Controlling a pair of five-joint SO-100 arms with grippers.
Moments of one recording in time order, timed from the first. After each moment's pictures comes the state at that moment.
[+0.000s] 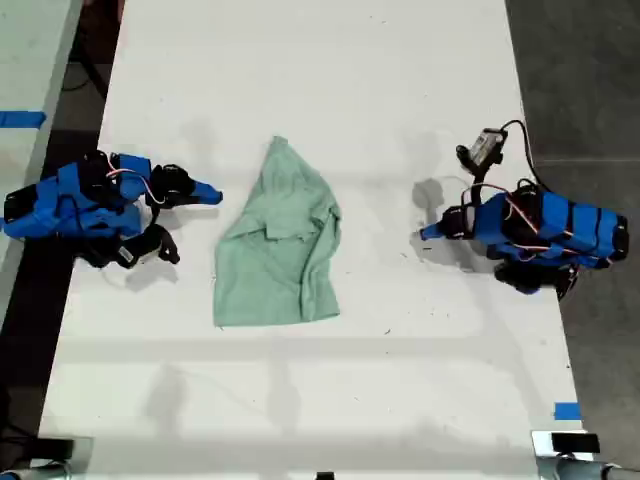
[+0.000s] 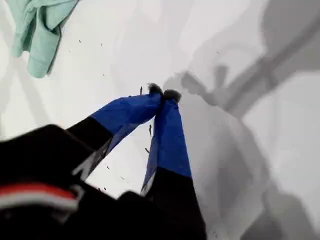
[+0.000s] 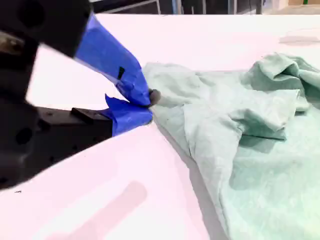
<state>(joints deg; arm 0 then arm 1) -23.3 205.1 186.2 59.2 8.3 16.0 199.8 174.6 75.8 -22.9</state>
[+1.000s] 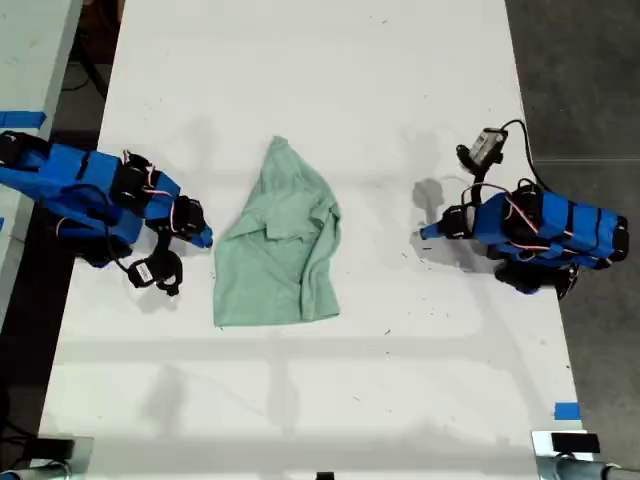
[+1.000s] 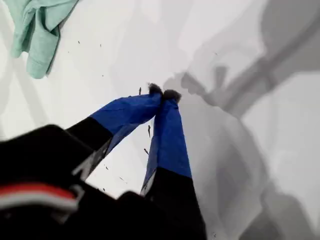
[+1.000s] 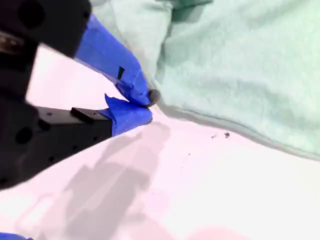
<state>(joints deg) 0.1 141.2 151.0 61.4 -8.1 16.4 199.8 174.6 75.8 -23.3</state>
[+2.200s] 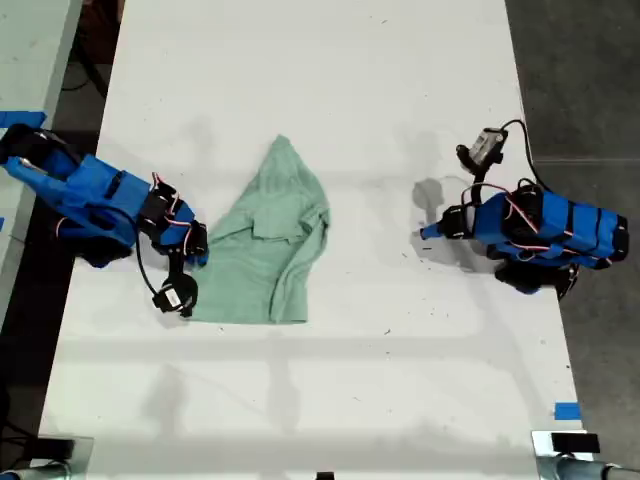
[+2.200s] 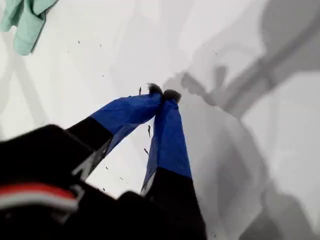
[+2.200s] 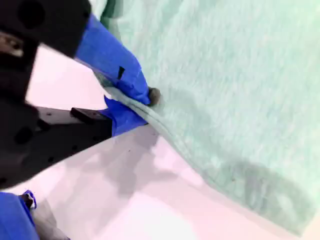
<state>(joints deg) 6.7 127.2 147.2 61.3 -21.6 16.4 199.8 174.6 75.8 -23.3</state>
